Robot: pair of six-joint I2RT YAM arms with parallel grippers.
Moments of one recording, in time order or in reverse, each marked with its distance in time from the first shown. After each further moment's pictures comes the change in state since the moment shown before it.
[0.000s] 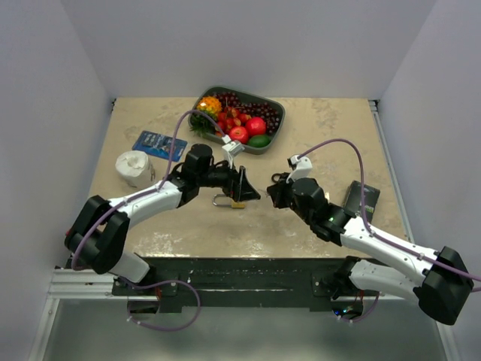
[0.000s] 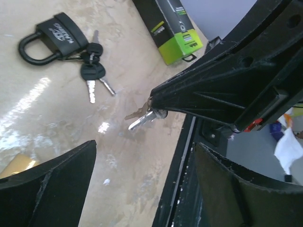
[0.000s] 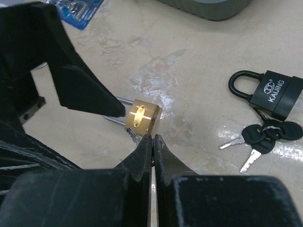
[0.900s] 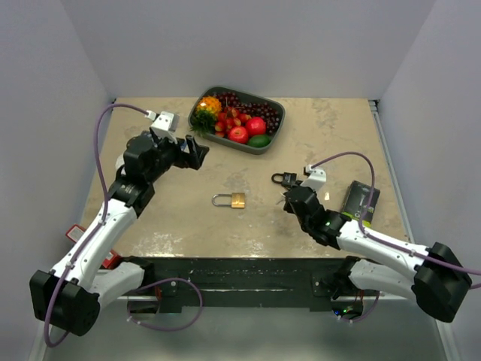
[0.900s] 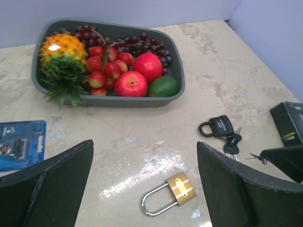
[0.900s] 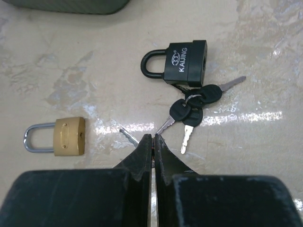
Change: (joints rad) left arm 0.278 -0.460 0.035 -0.262 -0.544 0.208; right arm -0.001 0.040 -0.107 -0.061 0.324 0.205
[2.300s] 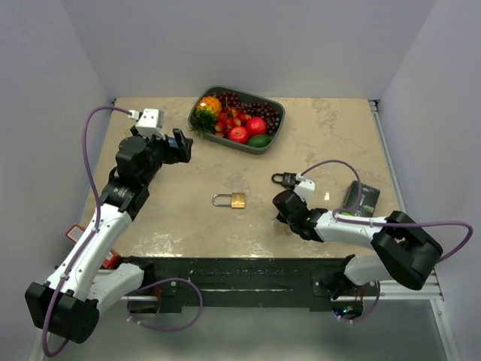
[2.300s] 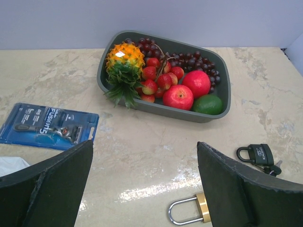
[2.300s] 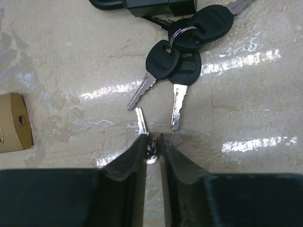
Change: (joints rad) left arm 0.013 -0.054 0.026 -0.063 -0.229 0.001; right arm 0.000 0.303 -0.004 0.026 -0.085 0.208
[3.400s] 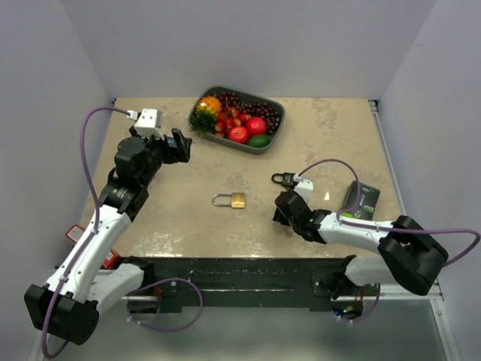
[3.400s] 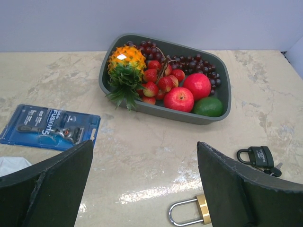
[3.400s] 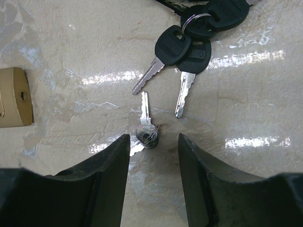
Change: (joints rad) left arm 0.000 -0.011 0.000 0.000 -0.009 0.000; right arm 0.000 -0.058 -0.013 -0.029 -0.069 -0.072
